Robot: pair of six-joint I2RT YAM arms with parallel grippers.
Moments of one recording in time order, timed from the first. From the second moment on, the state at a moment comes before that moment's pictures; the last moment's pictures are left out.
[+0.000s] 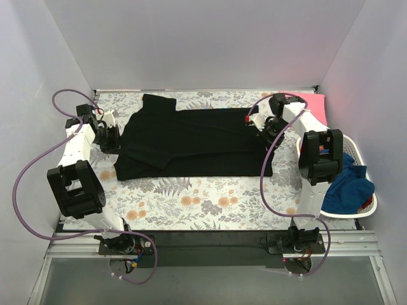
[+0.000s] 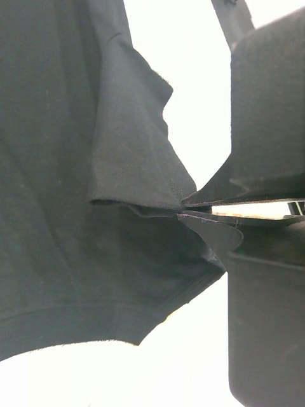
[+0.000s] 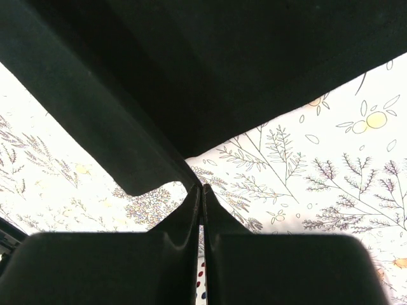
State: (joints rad) left arm 0.28 1.63 1.32 -0.94 0.44 0.16; right arm 0.15 2.00 1.62 -1.16 -0.26 -0.85
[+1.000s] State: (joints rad) left arm 0.29 1.89 1.33 -0.84 0.47 0.12; right arm 0.20 2.06 1.64 -1.16 -0.26 -0.86
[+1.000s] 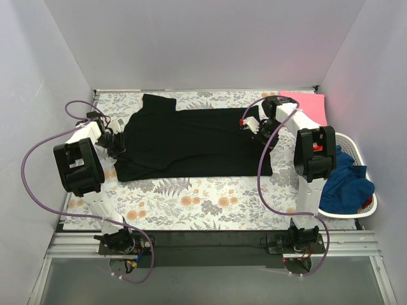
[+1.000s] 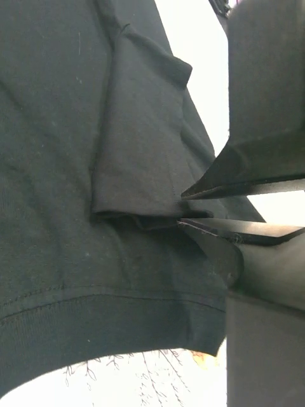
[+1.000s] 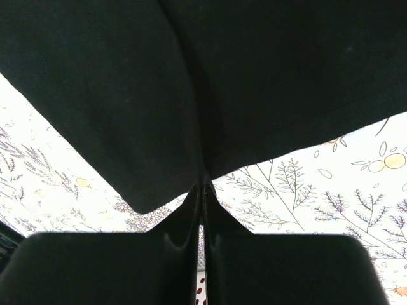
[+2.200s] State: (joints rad) left arm 0.28 1.93 1.40 -0.88 0.44 0.14; right arm 0.20 2.06 1.64 -1.16 -0.26 -0.86
